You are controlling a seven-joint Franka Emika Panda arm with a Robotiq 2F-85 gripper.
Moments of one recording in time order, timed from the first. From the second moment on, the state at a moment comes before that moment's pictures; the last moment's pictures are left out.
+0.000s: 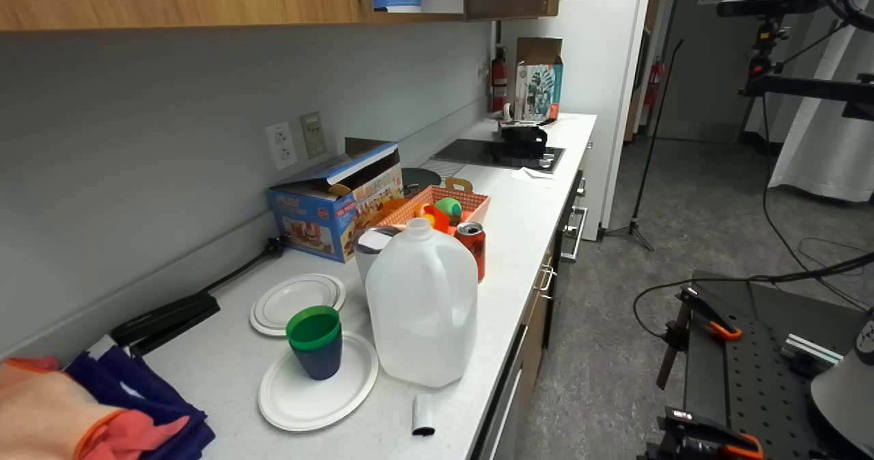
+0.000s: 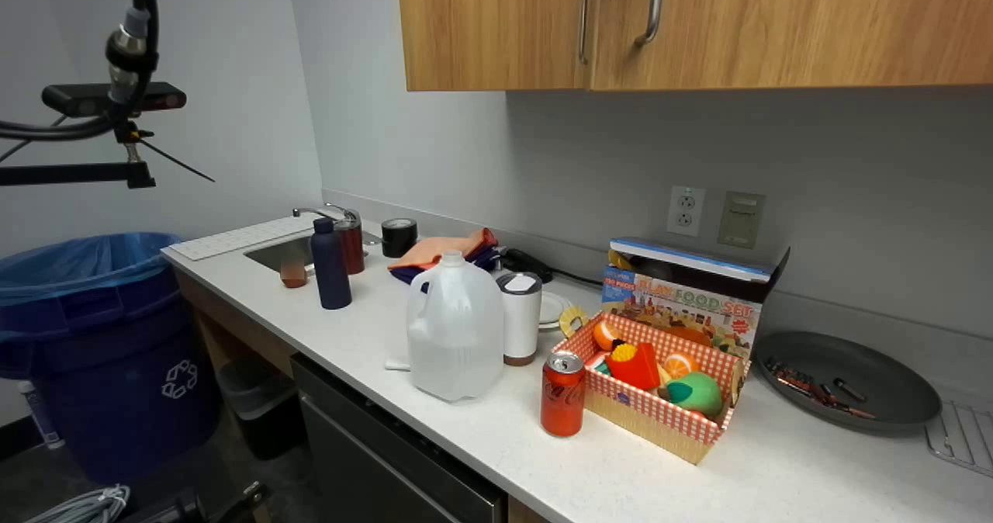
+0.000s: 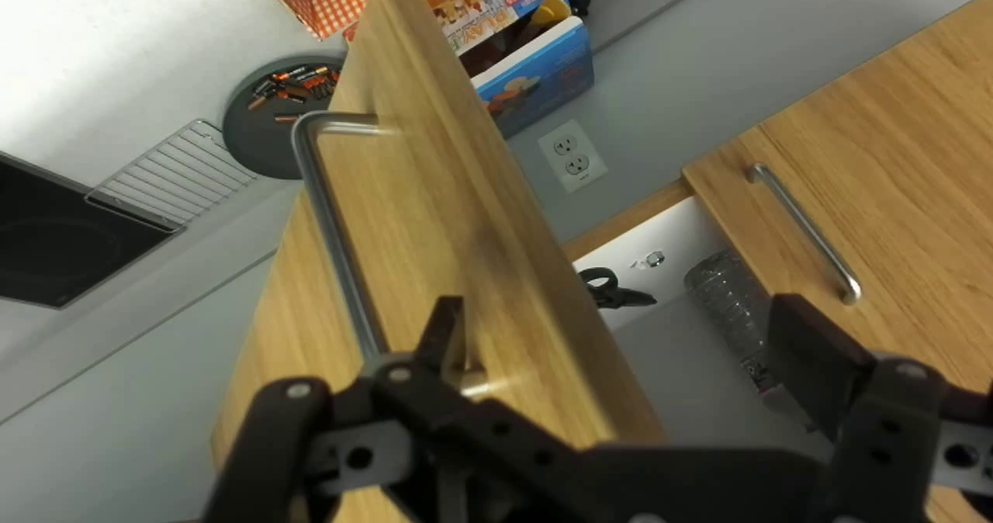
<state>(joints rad) -0.09 -0.59 -0.20 -2.16 0.30 2.34 -0.03</state>
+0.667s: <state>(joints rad) -0.01 -0.52 -0.17 -2.18 0.30 2.54 0.06</state>
